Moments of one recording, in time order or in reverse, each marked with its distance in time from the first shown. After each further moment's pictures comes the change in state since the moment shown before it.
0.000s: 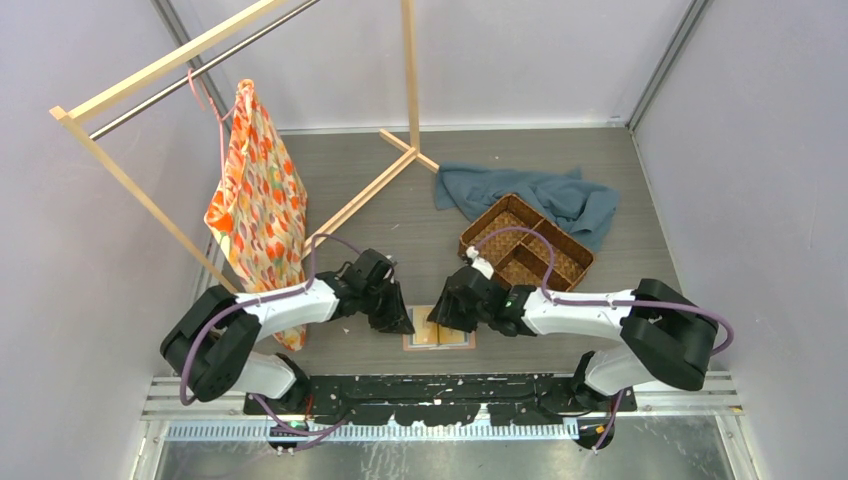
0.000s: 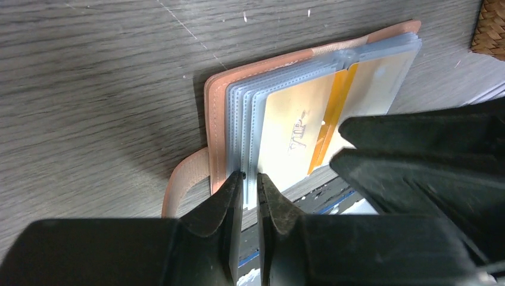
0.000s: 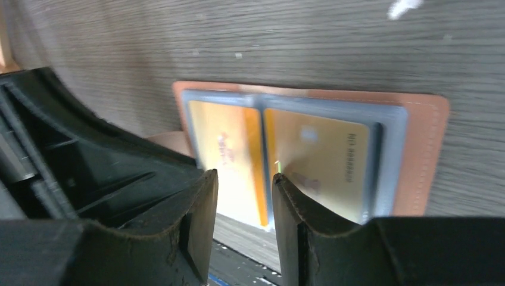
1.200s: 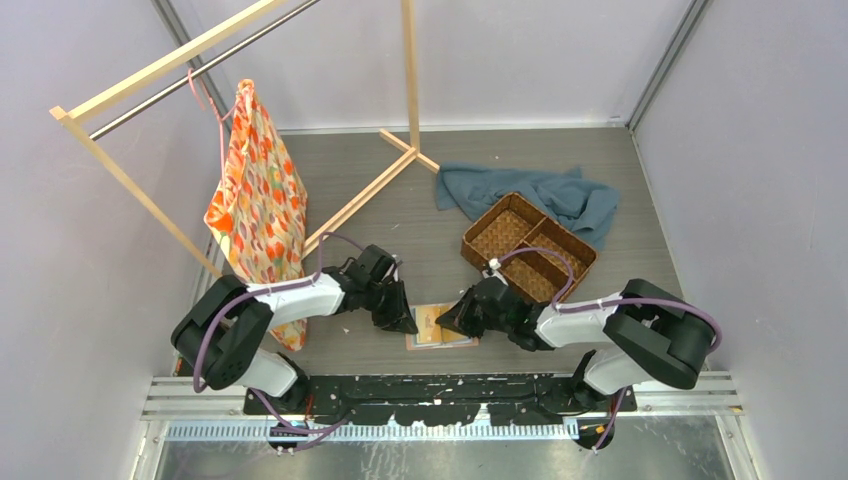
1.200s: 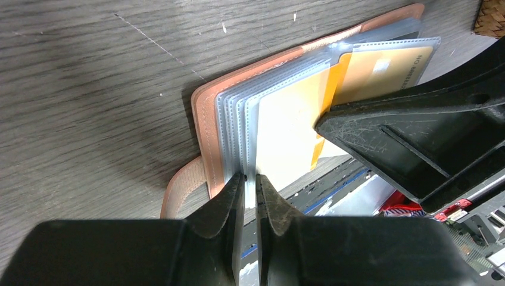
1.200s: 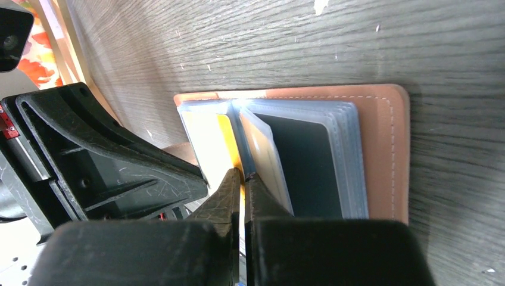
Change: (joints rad) left arm 0.018 0.079 0.032 0.025 0.086 0.030; right arm -0.087 0.023 -0.299 0.491 -0.122 0.188
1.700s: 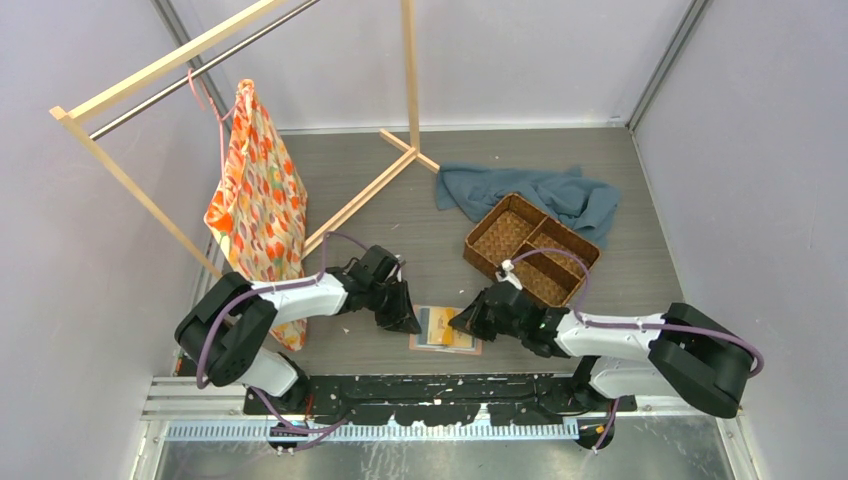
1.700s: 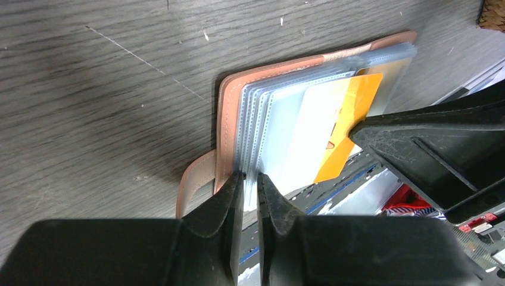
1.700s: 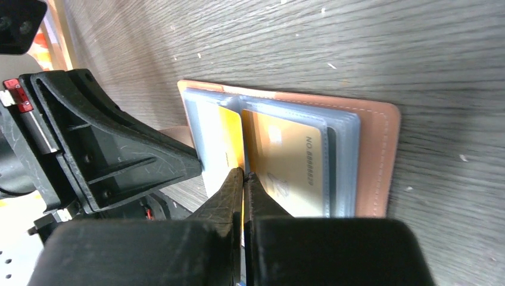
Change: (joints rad) left arm -0.013 0.019 0.007 0.025 -0.005 0.002; right arm 0.003 -0.212 -0.039 -0.182 0.070 -0.035
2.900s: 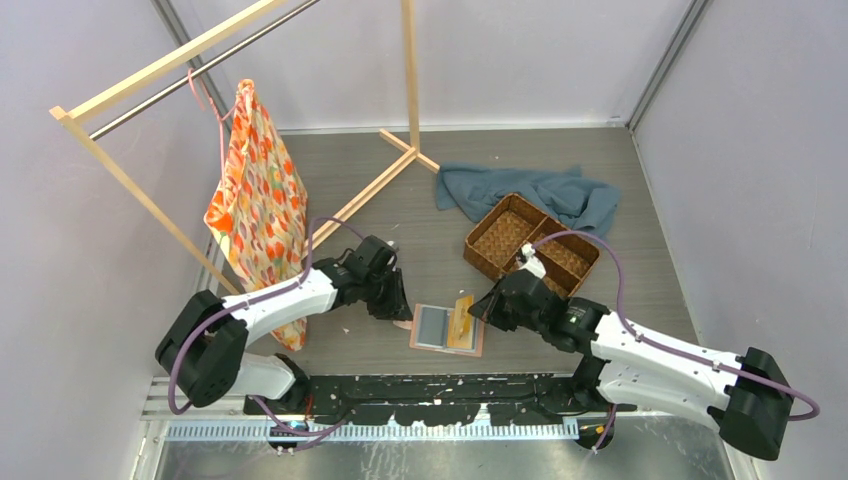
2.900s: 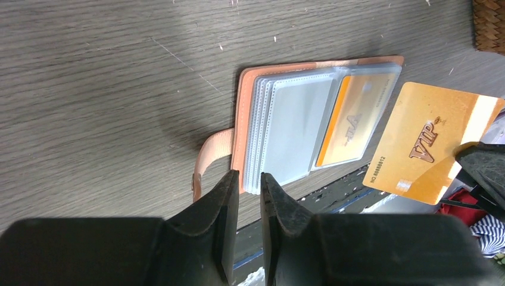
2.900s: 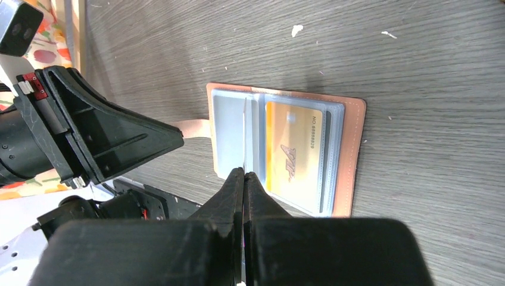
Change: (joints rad) left arm -0.001 -0.130 0.092 -0.211 -0.161 0.063; right arm -0.001 -0.344 0.184 -0.565 0.131 -0.110
